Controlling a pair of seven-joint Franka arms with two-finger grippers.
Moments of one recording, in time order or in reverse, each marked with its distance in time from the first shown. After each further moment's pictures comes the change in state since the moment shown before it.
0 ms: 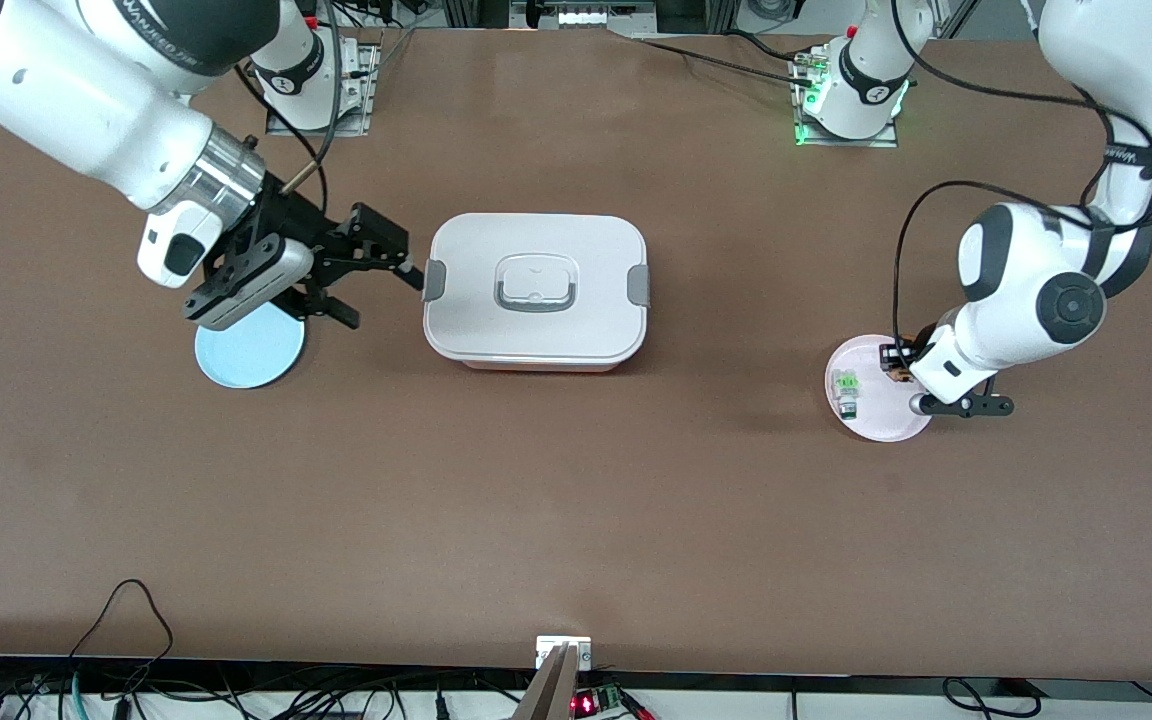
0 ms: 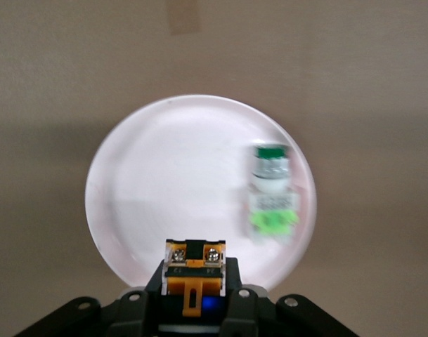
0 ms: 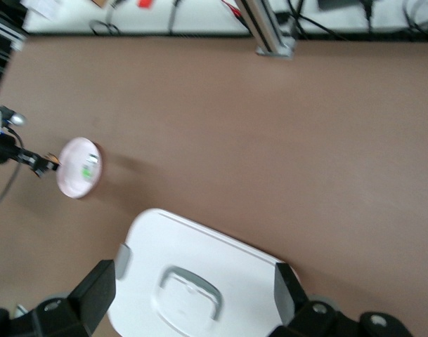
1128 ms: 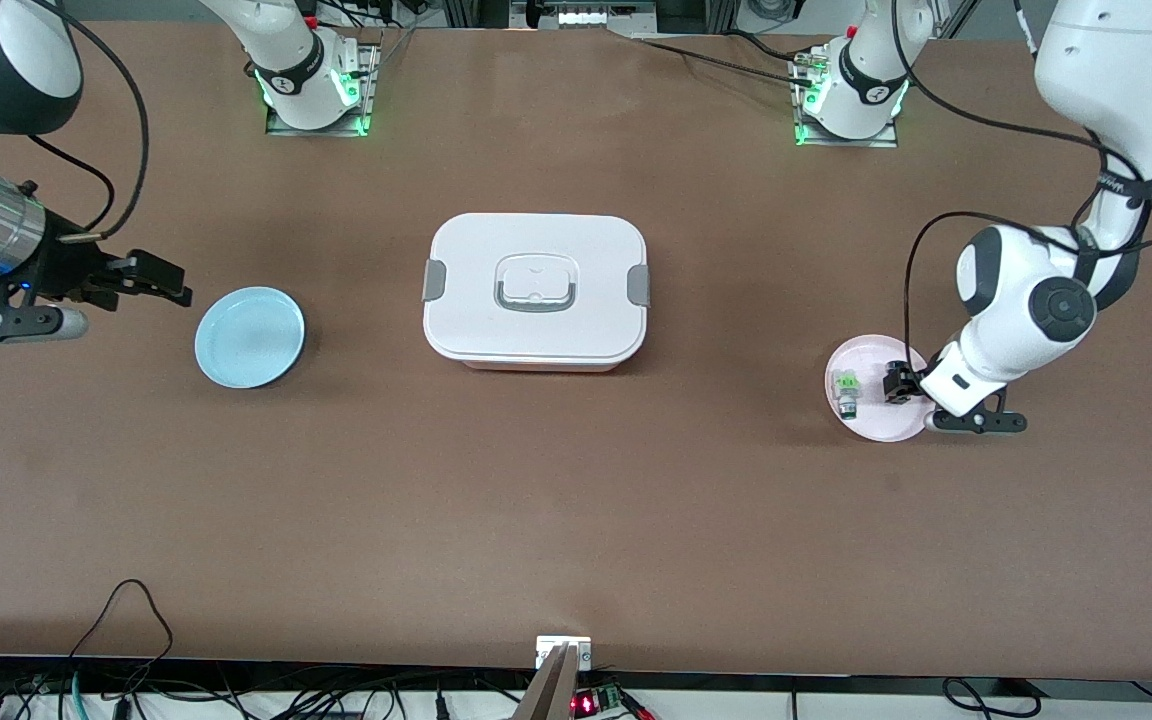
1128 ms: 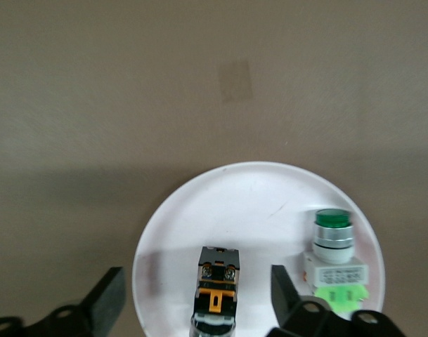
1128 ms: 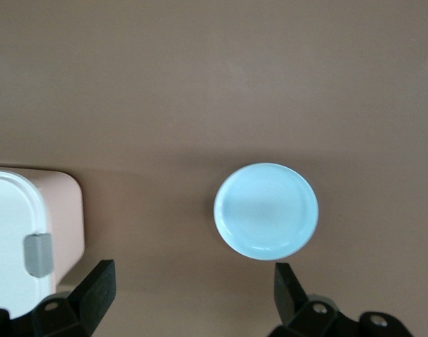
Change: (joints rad) left arm -0.003 -0.008 0.043 -0.020 0.050 0.183 0.022; right arm -0.181 -0.020 -0.156 0.023 -0.371 -0.396 0.037
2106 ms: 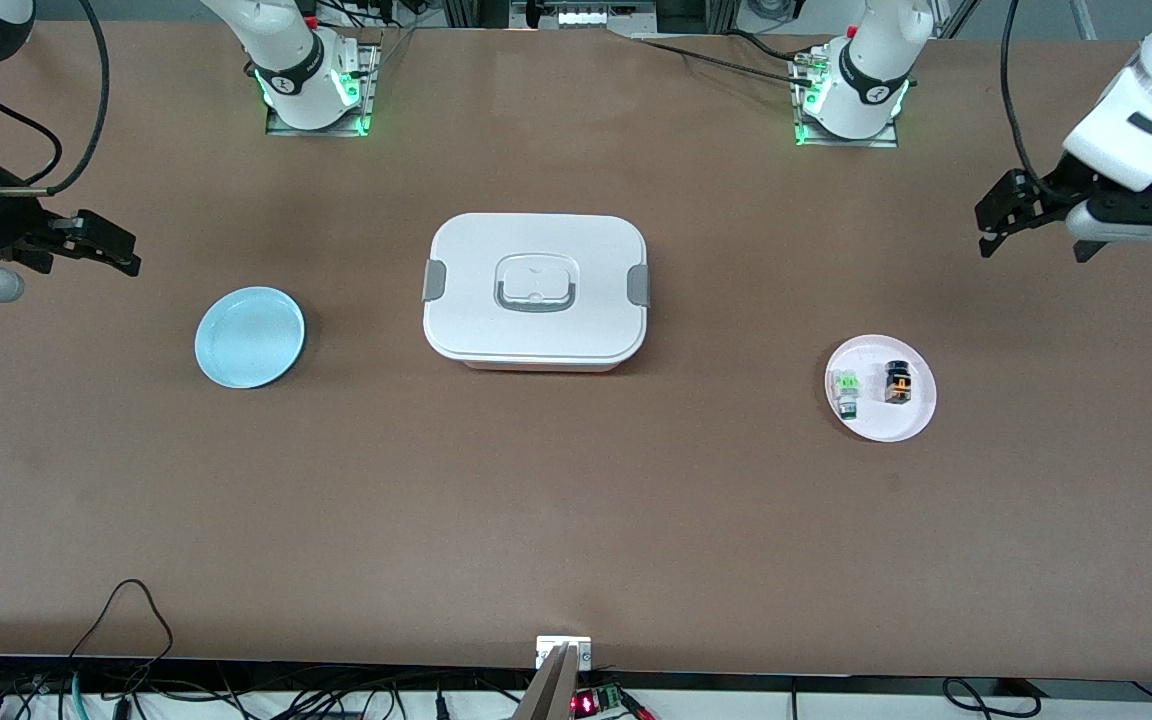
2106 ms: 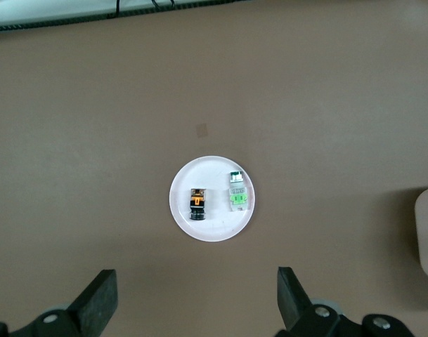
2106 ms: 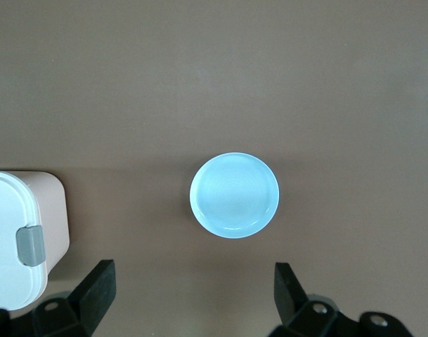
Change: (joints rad) left arm -0.096 -0.502 -0.029 0.315 -0.061 -0.726 0.000; right arm -0.002 -0.013 0.027 0.137 -0.076 -0.129 0.082
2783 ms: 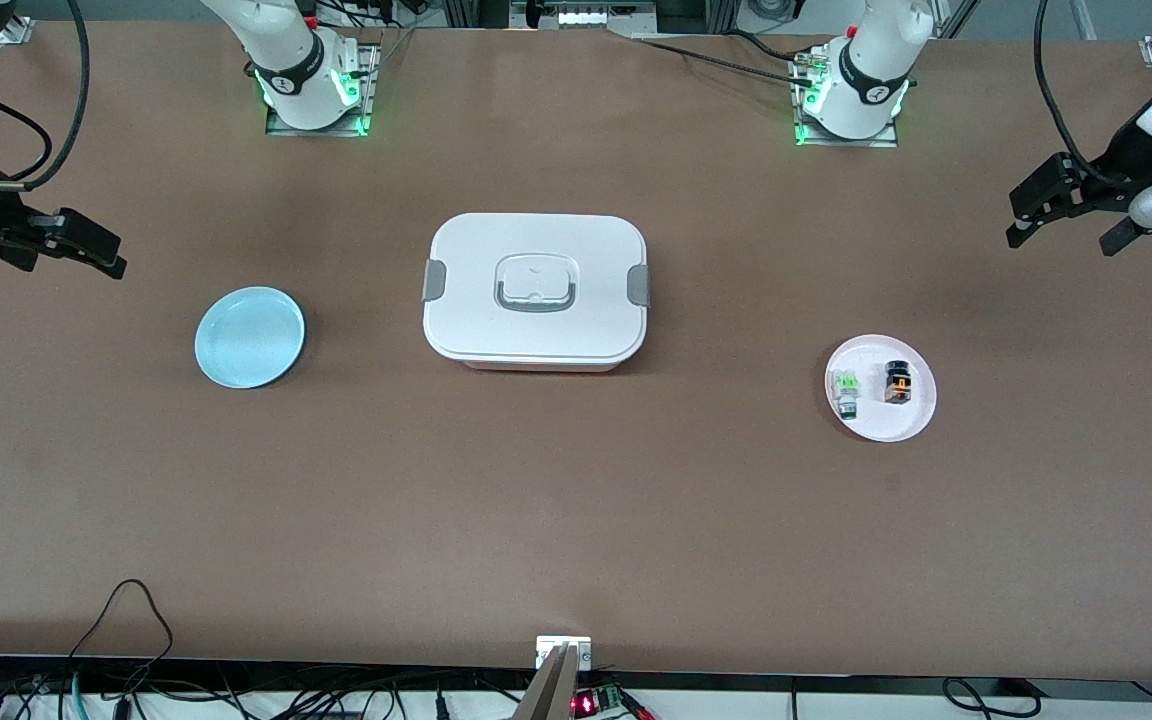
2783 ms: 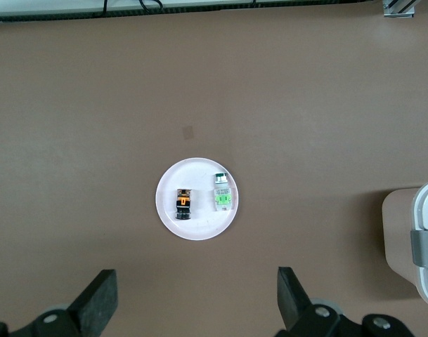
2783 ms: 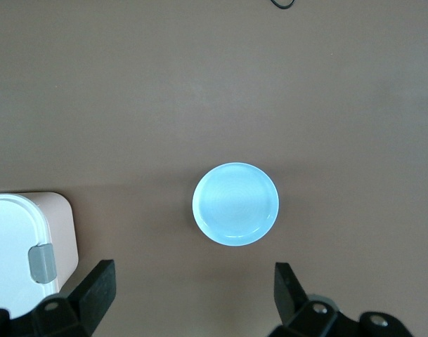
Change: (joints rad) left arm -0.069 0.026 0.117 0.078 -0.076 -0.062 0.042; right arm 0.001 0.007 0.001 0.043 -0.004 -0.001 0.061
